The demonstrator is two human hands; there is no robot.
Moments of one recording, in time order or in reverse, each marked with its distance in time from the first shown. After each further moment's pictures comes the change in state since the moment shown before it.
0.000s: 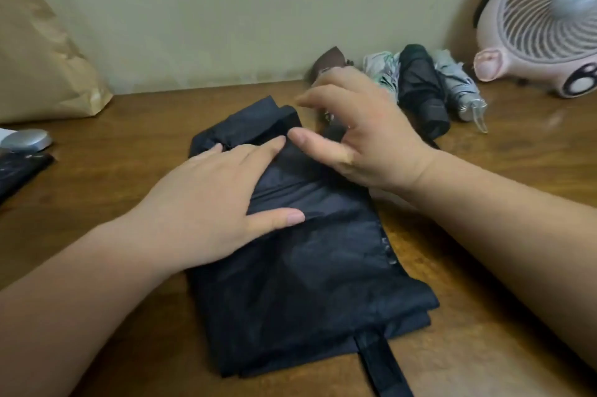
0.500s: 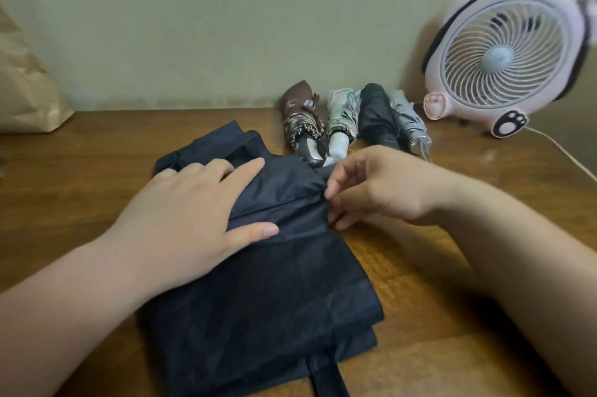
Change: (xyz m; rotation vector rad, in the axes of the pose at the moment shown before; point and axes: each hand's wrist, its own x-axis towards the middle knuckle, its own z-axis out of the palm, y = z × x) left_hand 0.009 0.009 0.009 0.149 0.178 0.026; right_hand -0.026 -0.006 -0.070 0.716 -0.561 1.031
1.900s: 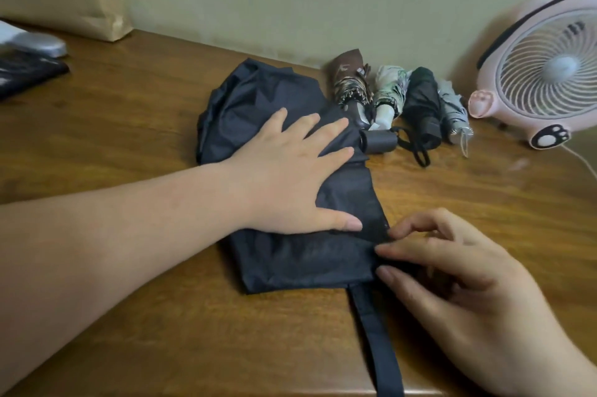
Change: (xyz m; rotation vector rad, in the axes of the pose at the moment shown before) left_hand -0.008 0.040 -0.001 -0.041 -0.175 0.159; right_hand -0.128 0.032 0.079 -0.565 0.402 -0.461
